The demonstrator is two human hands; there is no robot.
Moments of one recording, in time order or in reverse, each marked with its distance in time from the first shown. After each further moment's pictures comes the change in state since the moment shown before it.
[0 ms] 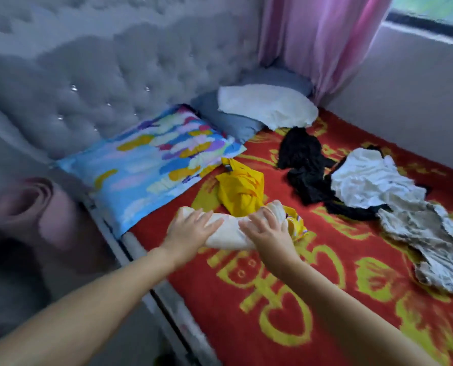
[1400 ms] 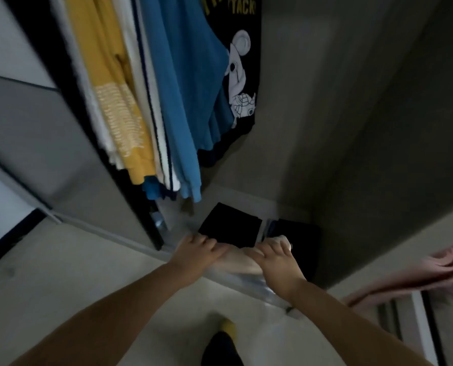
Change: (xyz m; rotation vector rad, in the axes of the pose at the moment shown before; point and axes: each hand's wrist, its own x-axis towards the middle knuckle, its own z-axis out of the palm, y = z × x) left_hand -0.831 -0.417 0.246 -0.112 -0.319 -0.972; right_hand 0.076 -0.966 0.081 -0.188 -0.208 -1.168
